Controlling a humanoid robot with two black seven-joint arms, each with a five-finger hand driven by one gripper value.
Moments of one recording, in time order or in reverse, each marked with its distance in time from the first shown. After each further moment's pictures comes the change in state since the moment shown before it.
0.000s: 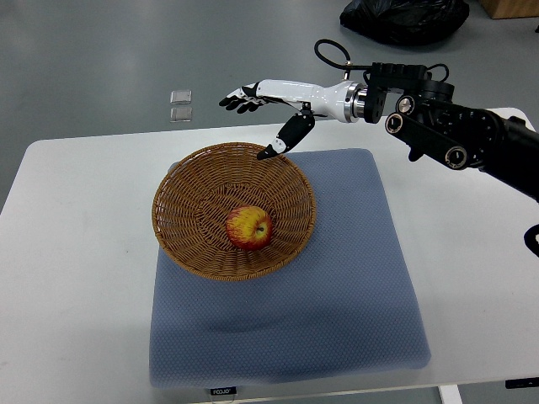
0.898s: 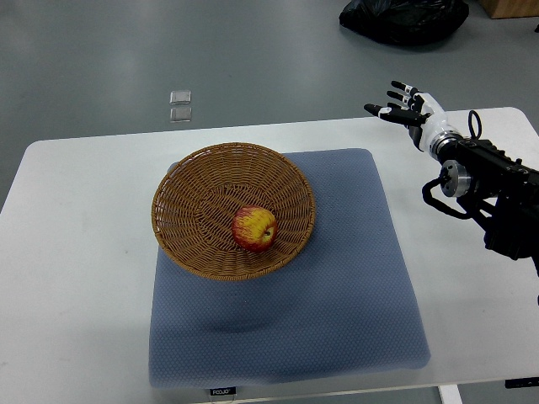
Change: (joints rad) left arm 0.000 0.000 -0.001 -0.005 0.002 0.000 0.000; right arm -0.261 -0.025 0.179 -0.126 0.903 -0.468 -0.218
